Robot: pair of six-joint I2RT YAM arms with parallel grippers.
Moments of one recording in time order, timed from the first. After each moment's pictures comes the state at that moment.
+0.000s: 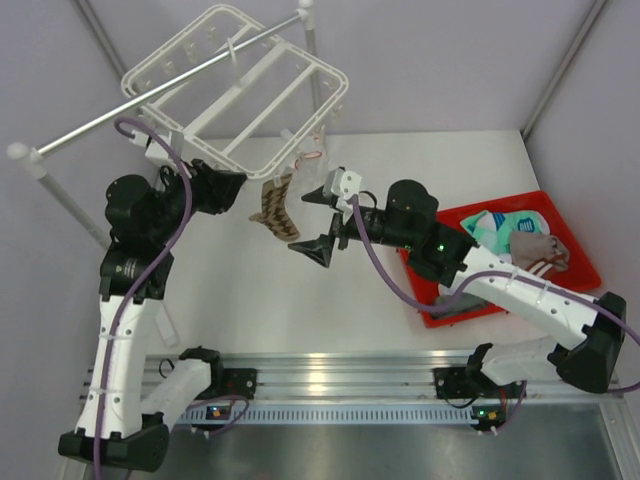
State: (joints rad) left arm -0.09 0.91 1.24 -0.35 0.43 -0.33; right arm 0.95 1.27 1.22 0.06 -0.35 -0.21
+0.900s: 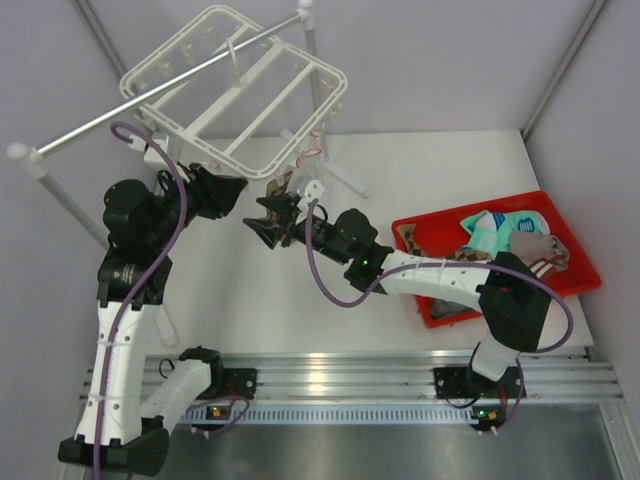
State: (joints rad) left arm -0.09 0.87 1.23 -0.38 0.44 -0.38; right arm 1.06 1.66 1.15 0.81 -0.10 0.03
